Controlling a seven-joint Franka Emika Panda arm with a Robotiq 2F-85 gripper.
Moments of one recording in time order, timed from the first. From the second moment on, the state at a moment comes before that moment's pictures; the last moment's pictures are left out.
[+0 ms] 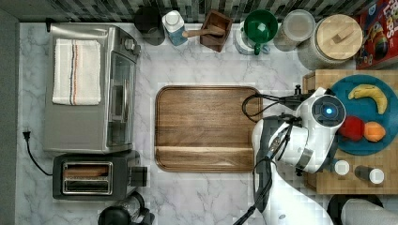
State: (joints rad) arm -0.27 0.30 -0.18 -2.15 -0.13 0.86 -1.26
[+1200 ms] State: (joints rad) arm -0.27 0.29 -0.19 -2.15 -0.13 0.84 -1.26
